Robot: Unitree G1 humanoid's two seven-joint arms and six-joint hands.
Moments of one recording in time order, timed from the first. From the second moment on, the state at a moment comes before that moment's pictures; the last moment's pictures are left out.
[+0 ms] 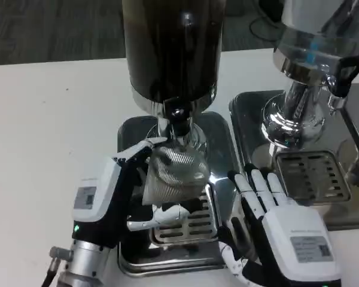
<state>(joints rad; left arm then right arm) -0.29 0.31 -0.37 0.97 0.80 -0.82 0.94 0.40 -0.25 0.48 -0.25 -1.12 0.13 -0.37</state>
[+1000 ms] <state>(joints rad) -0.29 0.33 -0.49 1.01 0.83 -0.75 1.07 0.42 -0.25 0.47 -0.26 -1.10 0.13 -0.36</state>
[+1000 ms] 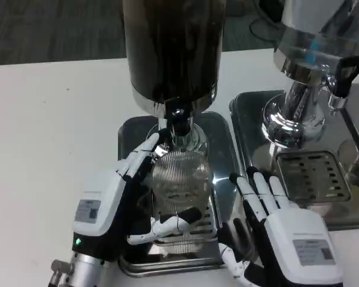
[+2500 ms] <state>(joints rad) 0.10 0.62 -0.21 0.54 -0.03 -1.00 0.22 0.40 -0.24 0.46 -0.22 -1.21 0.23 -0.37</state>
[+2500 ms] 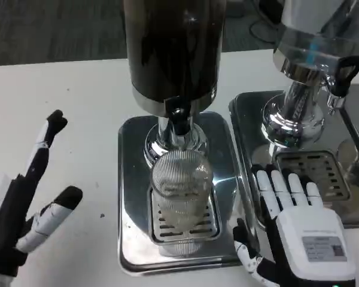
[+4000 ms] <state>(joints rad) -0.02 0.44 0.04 0.04 -0.39 -0.52 -0.83 0.41 -0.20 0.46 -0.20 -1.15 0.23 -0.38</state>
